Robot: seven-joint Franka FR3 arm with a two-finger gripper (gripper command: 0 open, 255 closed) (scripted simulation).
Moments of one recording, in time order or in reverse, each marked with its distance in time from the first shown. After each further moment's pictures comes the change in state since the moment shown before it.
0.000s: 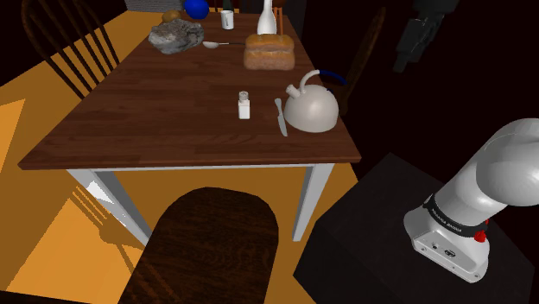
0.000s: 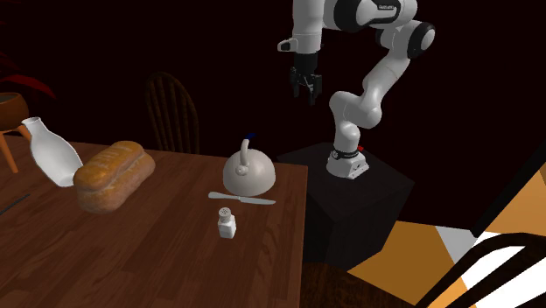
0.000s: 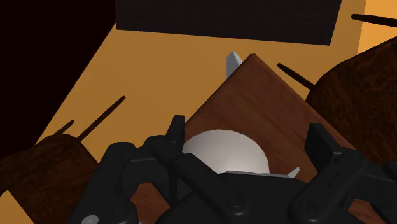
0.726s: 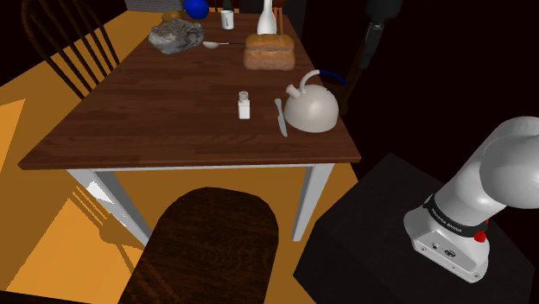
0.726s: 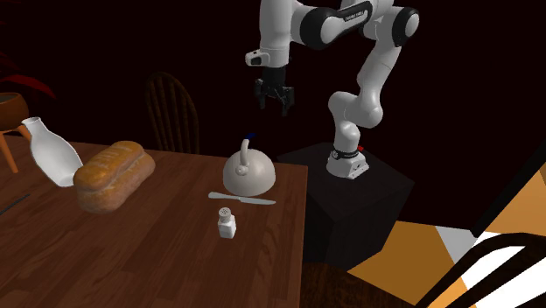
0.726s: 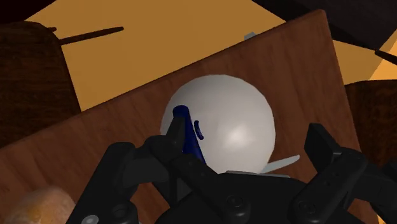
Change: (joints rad) arm 0.096 0.307 -0.097 0.115 -0.111 0.229 -0.404
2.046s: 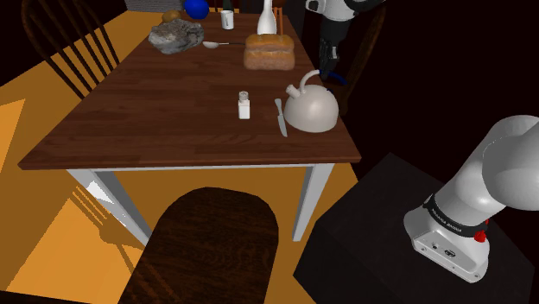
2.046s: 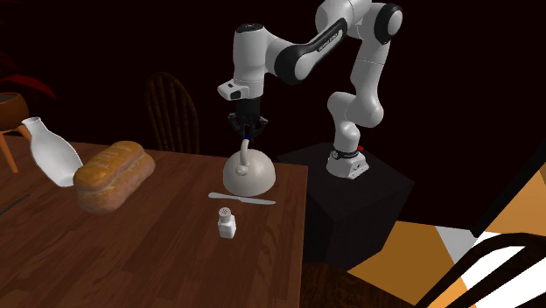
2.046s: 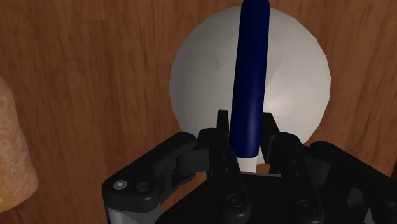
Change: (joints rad) arm 0.082 0.314 -0.041 0.094 -0.037 0.272 -0.370
